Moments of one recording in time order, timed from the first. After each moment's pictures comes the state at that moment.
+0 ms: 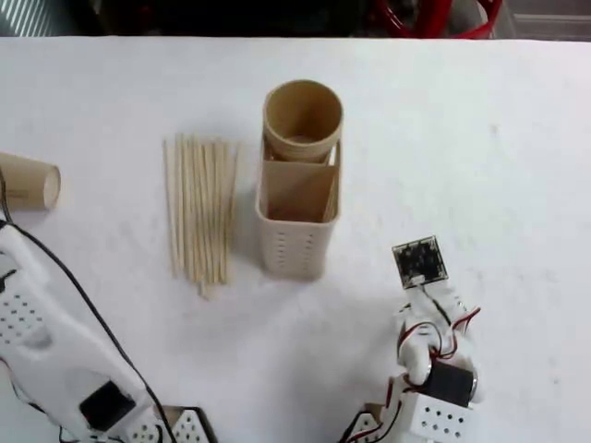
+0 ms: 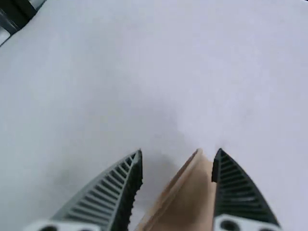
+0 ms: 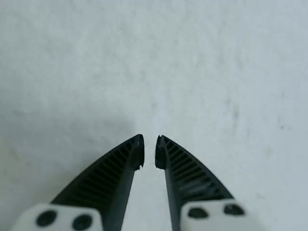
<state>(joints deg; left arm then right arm) -47.3 43.3 -34.7 44.8 -6.3 13.1 -102.5 96.4 66.0 34.2</state>
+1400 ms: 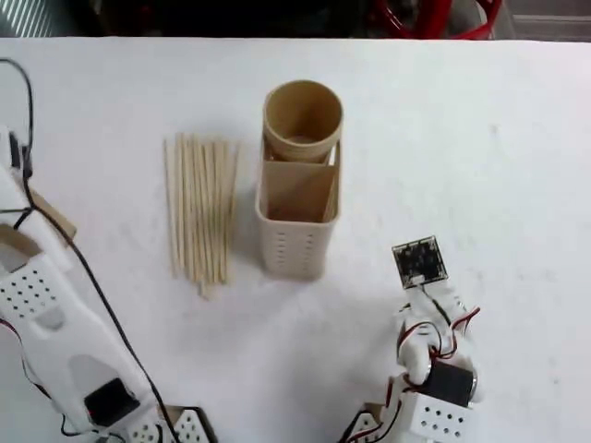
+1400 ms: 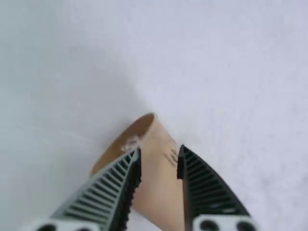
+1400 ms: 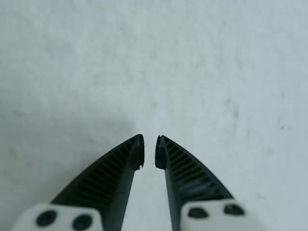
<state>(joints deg) -38.3 48.1 -70.9 102.4 -21.2 13.1 -102.5 96.4 66.0 34.2</state>
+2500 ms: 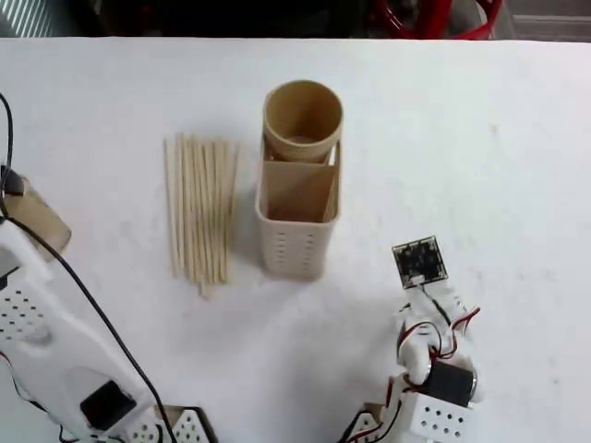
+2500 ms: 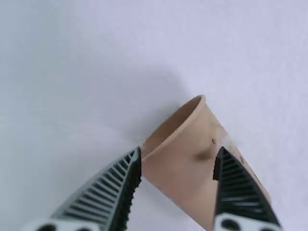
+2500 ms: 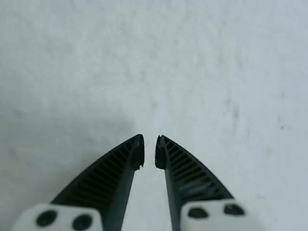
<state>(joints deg) -46.5 42.5 -51.5 87.3 -30.8 13.1 -102.5 96.4 66.0 34.2</state>
